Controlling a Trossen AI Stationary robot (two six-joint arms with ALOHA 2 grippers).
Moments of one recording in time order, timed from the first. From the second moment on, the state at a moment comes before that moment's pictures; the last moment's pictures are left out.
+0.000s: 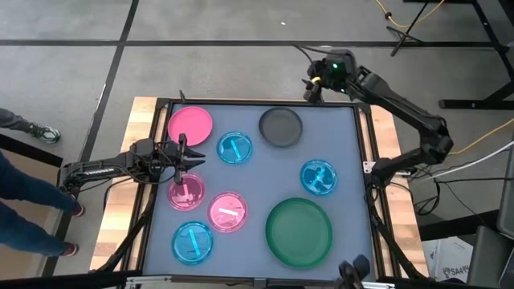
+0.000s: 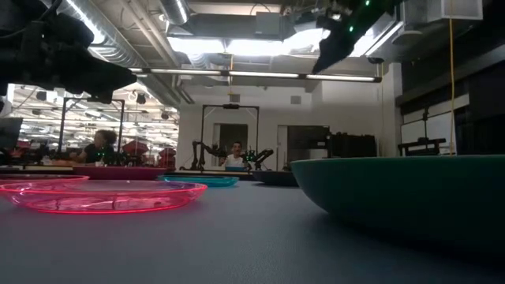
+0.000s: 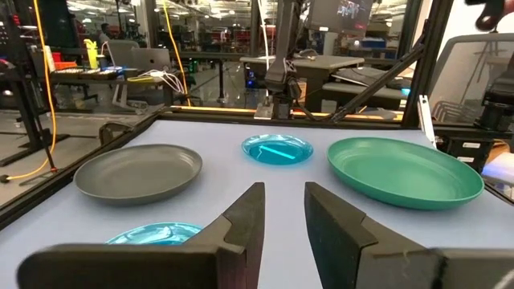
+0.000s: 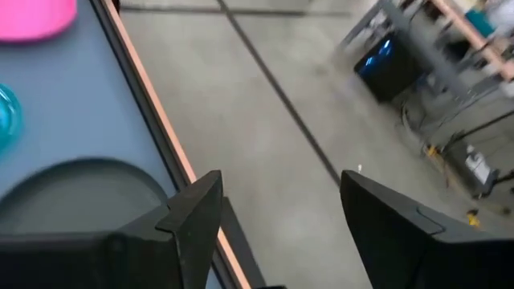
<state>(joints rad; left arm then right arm) 0.25 0.08 0.01 0.05 0.17 -0.05 -0.71 1.42 1.41 -0.54 0.12 -0.45</state>
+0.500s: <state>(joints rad) 0.25 0.08 0.01 0.05 0.17 -0.04 -0.83 1.61 1.41 -0.53 0.02 -0.45</state>
